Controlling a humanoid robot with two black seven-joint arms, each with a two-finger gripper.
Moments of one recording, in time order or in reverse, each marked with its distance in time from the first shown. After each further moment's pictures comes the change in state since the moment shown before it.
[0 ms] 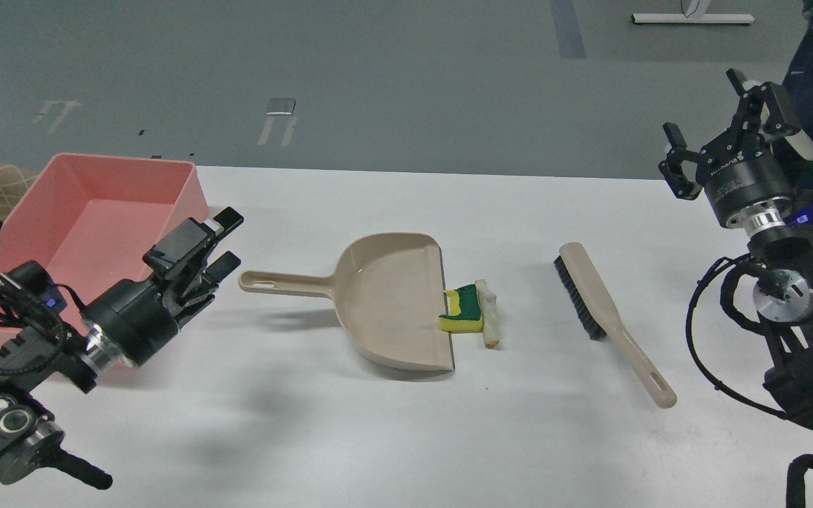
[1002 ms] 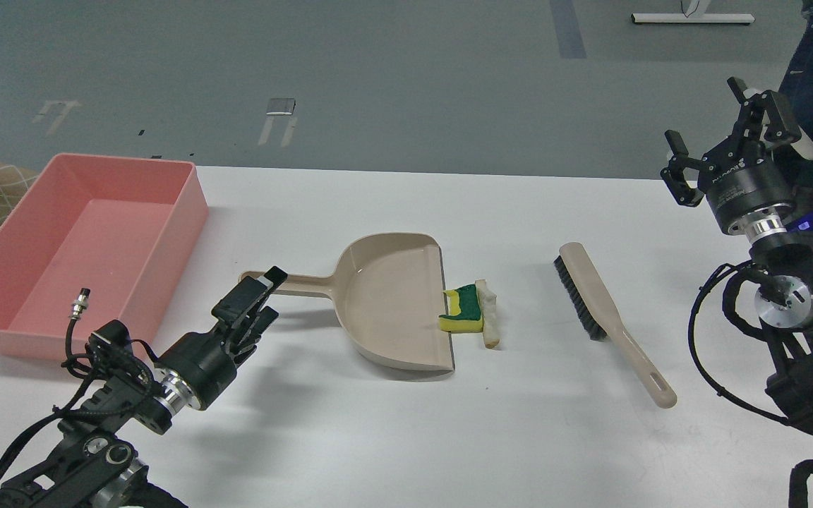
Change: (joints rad) left arm -0.095 -0.223 0.183 0.235 0.073 0.116 0.010; right arm -0.014 -0.007 0.002 0.000 0.000 0.000 0.000
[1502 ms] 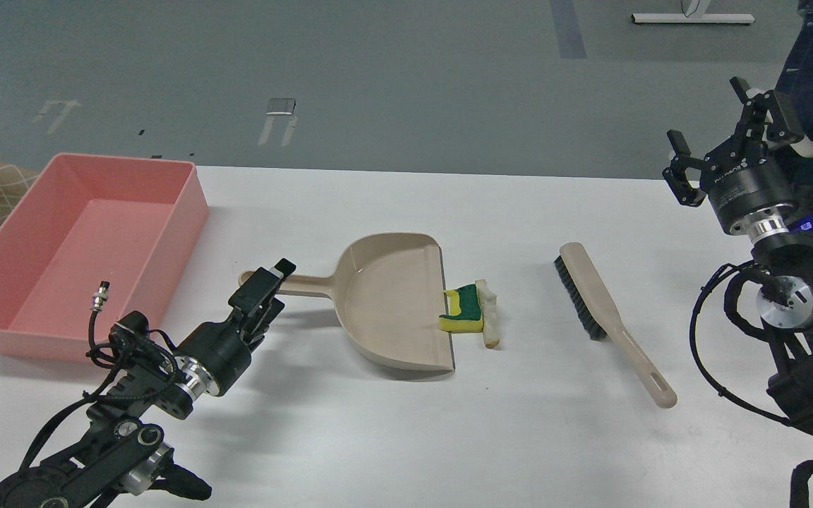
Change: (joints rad) left arm -0.078 -0.055 0.036 0.117 0.000 0.040 0.001; right arm -0.003 -0.001 0.003 0.001 0.002 0.000 0.000
